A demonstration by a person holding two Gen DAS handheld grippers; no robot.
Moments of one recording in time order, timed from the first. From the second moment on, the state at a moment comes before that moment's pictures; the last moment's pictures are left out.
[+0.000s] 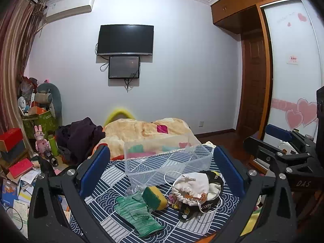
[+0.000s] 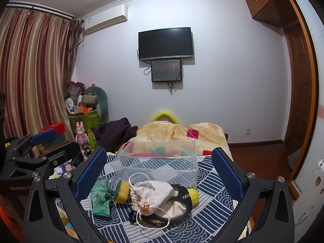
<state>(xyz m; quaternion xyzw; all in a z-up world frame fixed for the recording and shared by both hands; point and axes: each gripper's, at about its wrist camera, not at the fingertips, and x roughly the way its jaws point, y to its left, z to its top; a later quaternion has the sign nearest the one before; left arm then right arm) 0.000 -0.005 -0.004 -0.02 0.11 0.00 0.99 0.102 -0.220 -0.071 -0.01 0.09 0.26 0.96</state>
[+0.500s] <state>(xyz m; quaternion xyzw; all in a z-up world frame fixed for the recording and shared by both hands) 0.001 -0.005 -0.005 -0.02 0.11 0.00 0.99 0.102 -0.221 -0.071 -0.01 0.09 0.26 0.96</state>
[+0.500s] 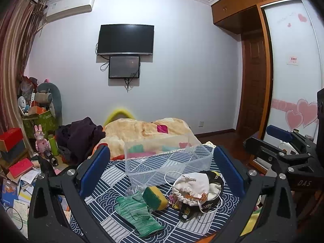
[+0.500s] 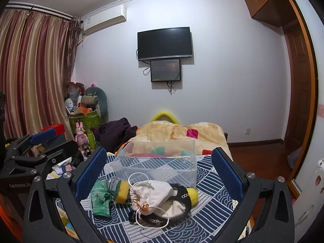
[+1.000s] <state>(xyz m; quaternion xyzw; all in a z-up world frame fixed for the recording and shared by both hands) 0.002 -0.005 -0.004 -0.02 0.11 0.00 0.99 0.100 -0.223 -0.066 0.00 0.09 0.26 0.96</state>
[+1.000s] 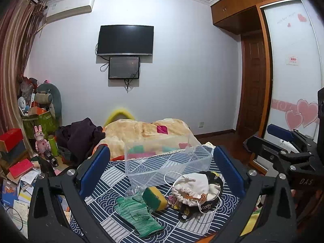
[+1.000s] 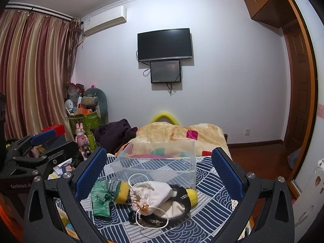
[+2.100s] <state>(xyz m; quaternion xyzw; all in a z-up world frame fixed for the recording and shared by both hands) 0.013 0.001 -0.030 -0.03 0.16 0.00 0.99 0.108 -0.223 -0.074 0.00 0.11 0.27 0.96</state>
